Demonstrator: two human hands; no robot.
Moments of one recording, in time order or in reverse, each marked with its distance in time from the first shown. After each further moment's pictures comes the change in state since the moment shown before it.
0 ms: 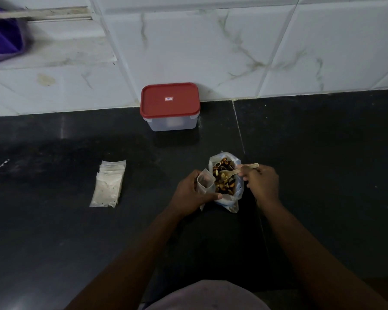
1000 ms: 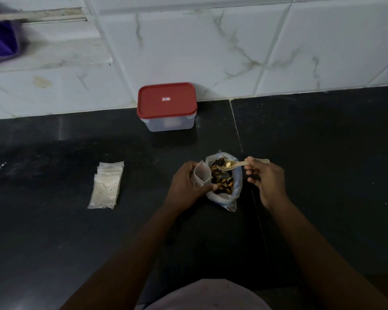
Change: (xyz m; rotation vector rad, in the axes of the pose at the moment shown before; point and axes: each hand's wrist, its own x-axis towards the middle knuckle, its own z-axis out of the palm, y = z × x) left_hand 0.008 0.008 -0.006 0.088 0.140 0.111; right_hand -0.004 -0.013 -0.020 0.494 -0.052 0.170
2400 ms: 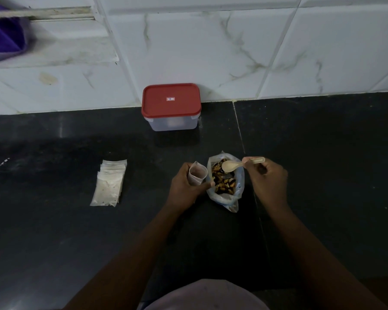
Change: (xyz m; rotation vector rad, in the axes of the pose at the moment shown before) left_hand -0.007 -0.006 -0.001 -0.120 0.081 -0.075; right_hand -0.011 0.009 0.000 -0.548 0.063 -0.550
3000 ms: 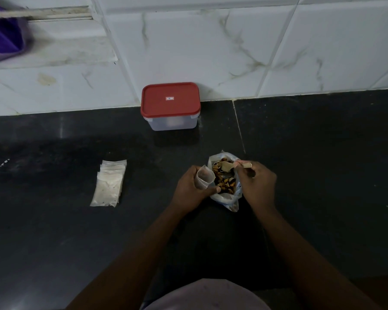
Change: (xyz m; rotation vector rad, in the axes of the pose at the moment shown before) left_hand 0.002 -0.003 0.009 0.055 -0.123 -0.015; right_hand -0.008 0.005 0.023 -0.112 0.015 -0.078
